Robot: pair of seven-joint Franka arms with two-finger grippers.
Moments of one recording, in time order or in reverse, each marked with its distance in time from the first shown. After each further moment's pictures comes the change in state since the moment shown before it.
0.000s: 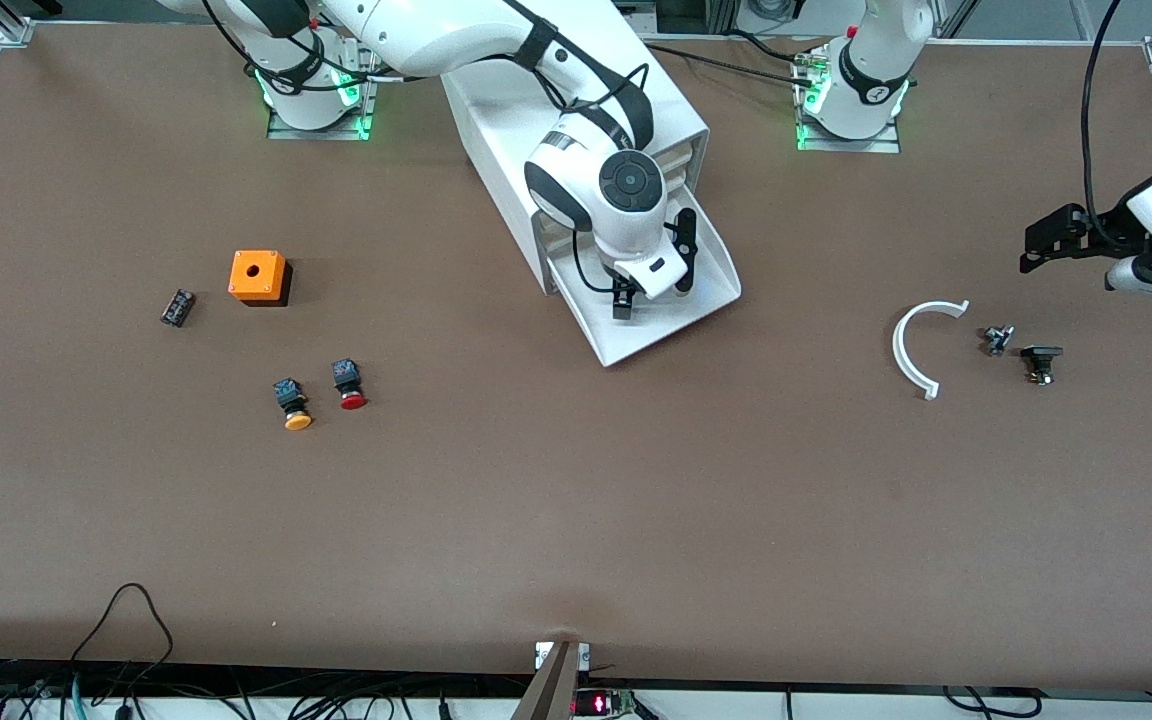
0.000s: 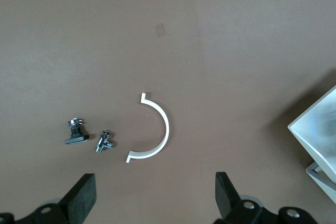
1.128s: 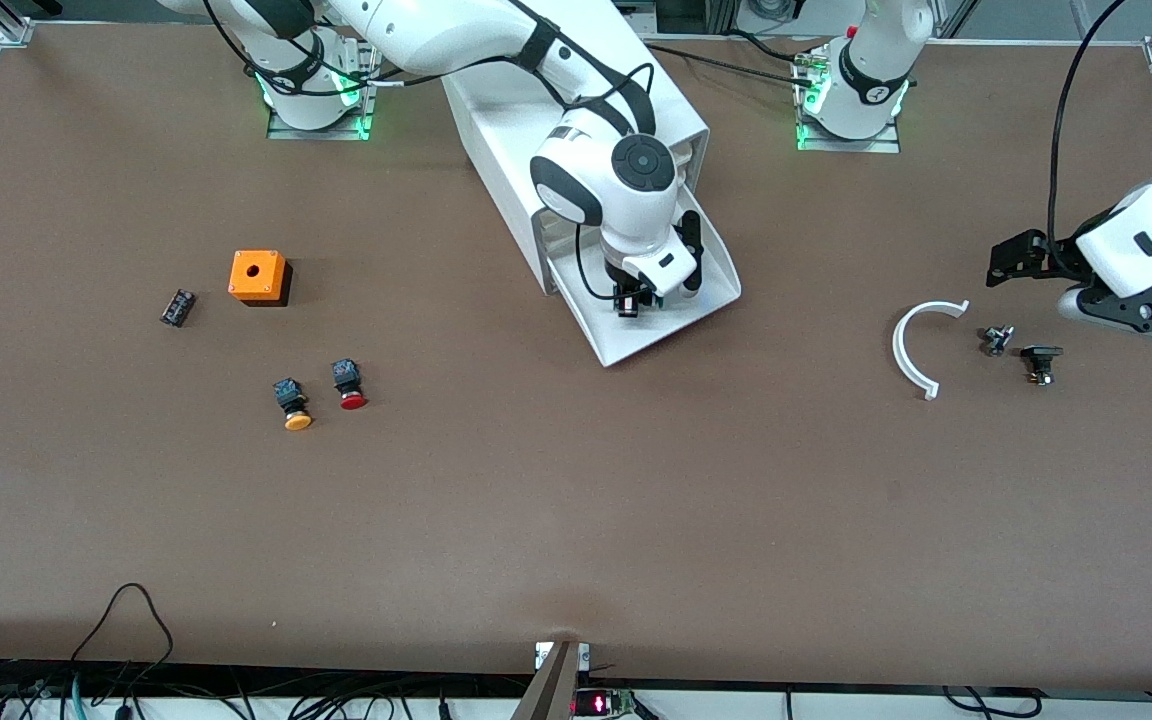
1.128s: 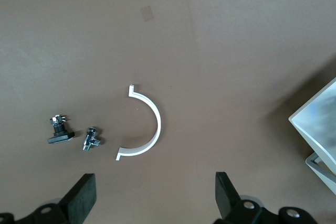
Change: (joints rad) left arm -0.020 0.074 -0.004 -0.010 0.000 -0.004 0.001; right arm 0.029 -0.005 -0.028 0.049 -0.144 0.023 0.078
